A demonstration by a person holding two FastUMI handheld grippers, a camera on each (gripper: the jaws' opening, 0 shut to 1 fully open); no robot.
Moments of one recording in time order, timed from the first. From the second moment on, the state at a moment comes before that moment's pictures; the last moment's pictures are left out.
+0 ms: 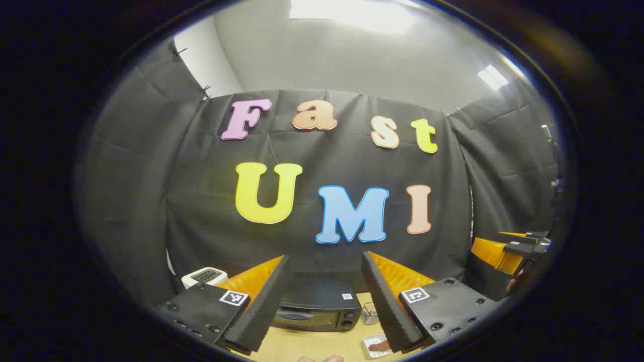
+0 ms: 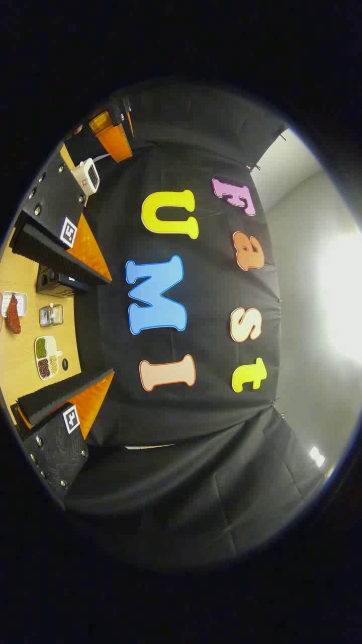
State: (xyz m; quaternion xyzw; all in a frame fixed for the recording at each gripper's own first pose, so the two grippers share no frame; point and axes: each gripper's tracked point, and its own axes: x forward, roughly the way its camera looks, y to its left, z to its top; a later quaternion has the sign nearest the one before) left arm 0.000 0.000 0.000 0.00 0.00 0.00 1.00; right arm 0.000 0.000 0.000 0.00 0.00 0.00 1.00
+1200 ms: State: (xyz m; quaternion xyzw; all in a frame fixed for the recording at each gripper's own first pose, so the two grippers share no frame) left arm 0.065 0.026 -0.068 0.00 0.07 -0.02 1.00; right arm 0.029 0.013 -0.032 -0.01 0.03 -0.03 1.00
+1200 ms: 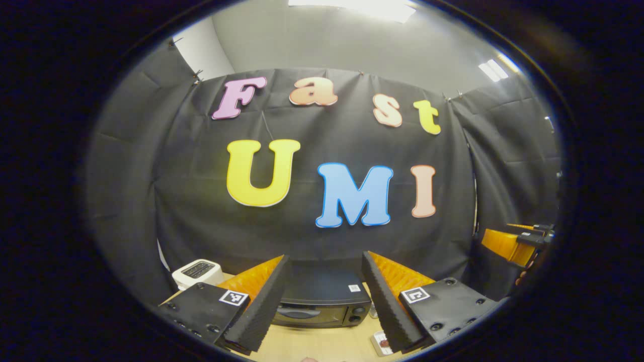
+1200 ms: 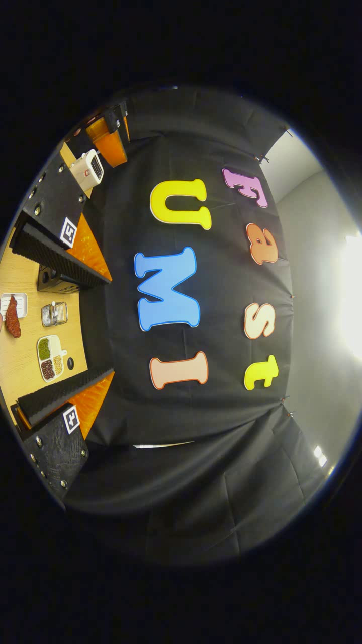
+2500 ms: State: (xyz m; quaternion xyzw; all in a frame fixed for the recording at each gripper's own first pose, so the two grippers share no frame) left arm 0.193 0.087 -0.347 0.04 0.30 -0.01 0.95; right arm 0.022 -0.022 -0.091 -0.03 0.09 -0.06 0.99
